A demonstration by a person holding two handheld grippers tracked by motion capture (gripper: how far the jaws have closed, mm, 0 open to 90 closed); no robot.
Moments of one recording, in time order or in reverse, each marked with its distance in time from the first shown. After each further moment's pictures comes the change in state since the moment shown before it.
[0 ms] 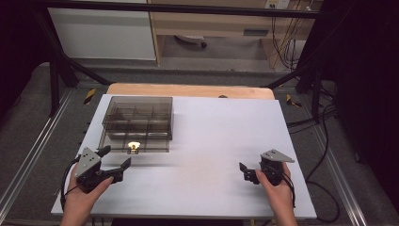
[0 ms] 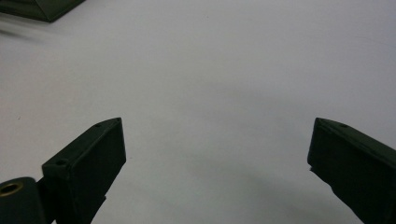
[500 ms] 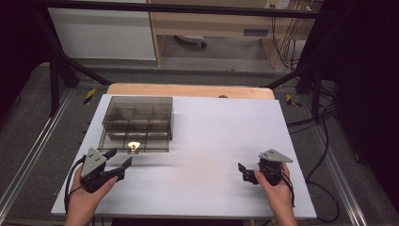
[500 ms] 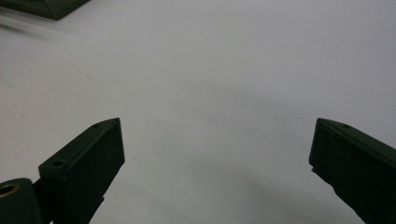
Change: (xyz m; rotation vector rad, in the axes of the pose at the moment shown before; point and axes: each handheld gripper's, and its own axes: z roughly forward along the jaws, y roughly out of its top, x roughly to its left) left arm -0.004 -0.001 0.002 0.032 0.011 0.017; right arm 0.003 0.001 0.001 -0.005 0.010 -0.032
